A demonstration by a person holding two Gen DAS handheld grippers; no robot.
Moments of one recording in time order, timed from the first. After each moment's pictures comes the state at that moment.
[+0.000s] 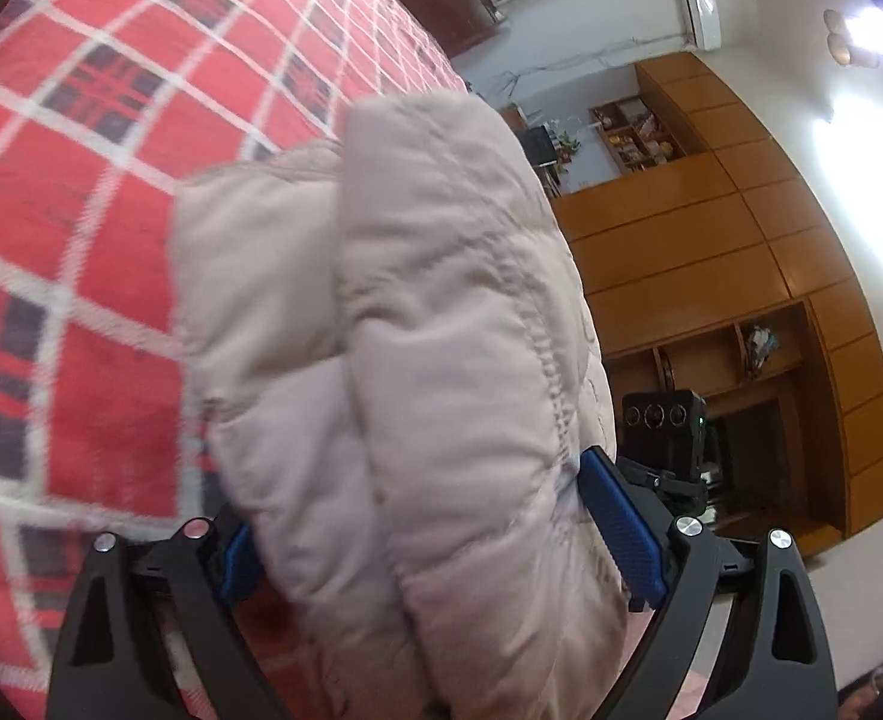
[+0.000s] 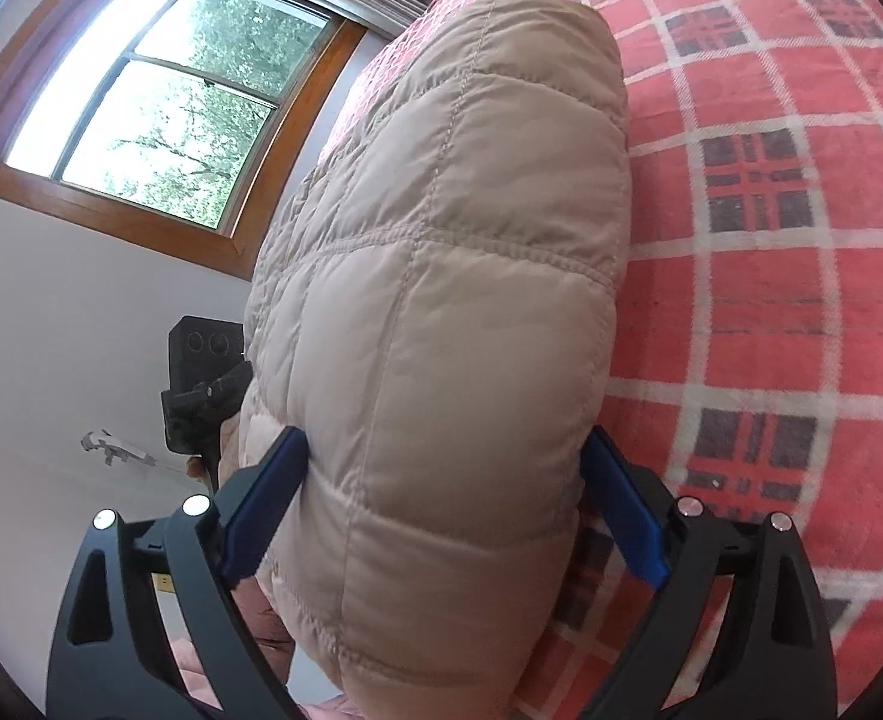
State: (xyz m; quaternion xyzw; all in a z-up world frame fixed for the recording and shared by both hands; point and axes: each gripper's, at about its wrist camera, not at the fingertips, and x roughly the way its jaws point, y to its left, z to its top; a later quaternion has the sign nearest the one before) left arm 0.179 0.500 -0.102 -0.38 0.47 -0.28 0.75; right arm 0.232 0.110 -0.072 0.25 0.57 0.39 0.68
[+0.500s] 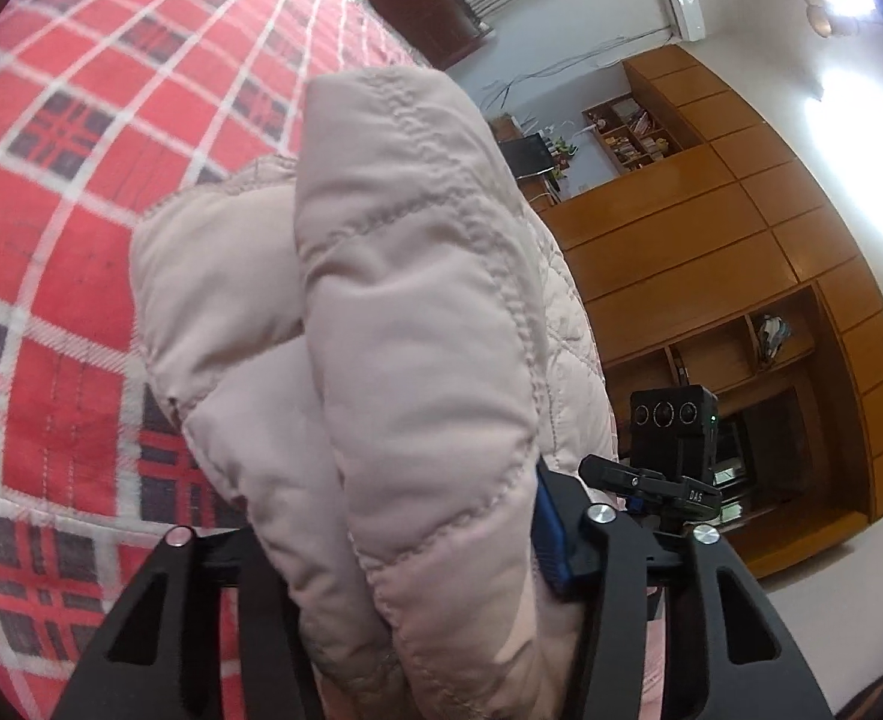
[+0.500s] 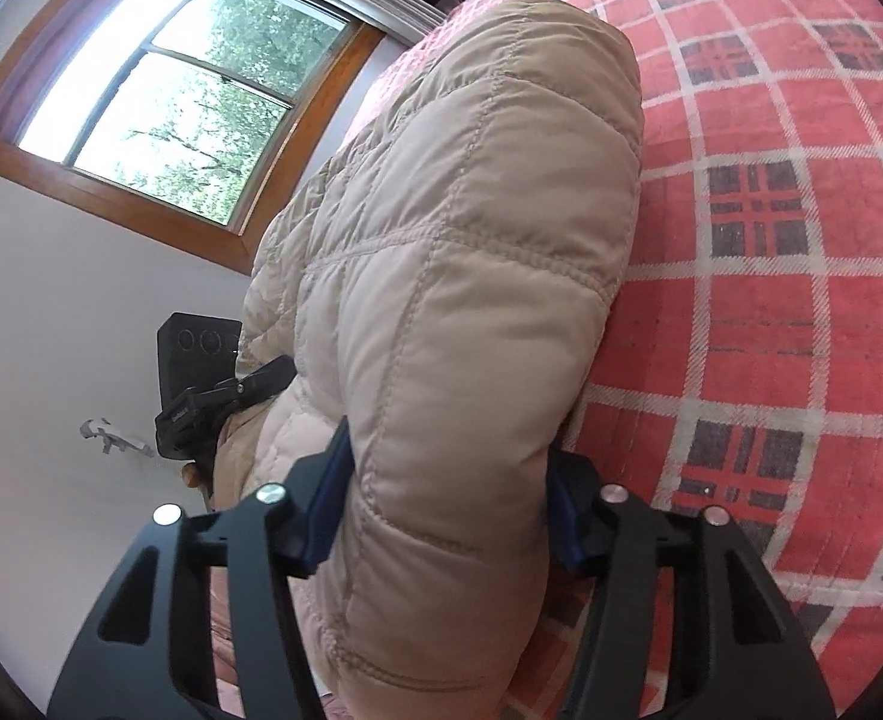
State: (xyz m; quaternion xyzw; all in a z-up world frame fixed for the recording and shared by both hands) left arm 0.163 0.477 -0.078 -0.36 0.44 -0.27 0.77; right arm 0.230 0.108 -0.059 0.24 0.55 0.41 0.69
